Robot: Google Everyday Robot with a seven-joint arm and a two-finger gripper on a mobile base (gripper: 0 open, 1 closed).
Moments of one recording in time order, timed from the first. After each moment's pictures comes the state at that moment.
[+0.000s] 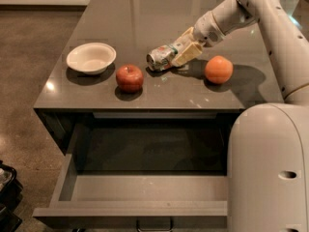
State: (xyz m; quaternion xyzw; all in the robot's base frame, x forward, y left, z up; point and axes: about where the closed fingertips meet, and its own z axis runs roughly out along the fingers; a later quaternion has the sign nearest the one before) arm 0.718 -0.098 0.854 -0.63 0.67 0.23 0.31
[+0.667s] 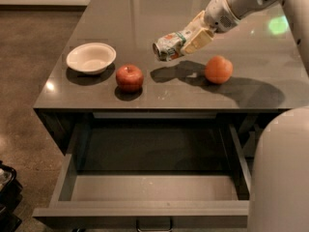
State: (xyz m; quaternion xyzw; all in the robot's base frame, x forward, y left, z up) arm 0.705 -0.119 0.911 -0.61 0.69 0.16 0.34
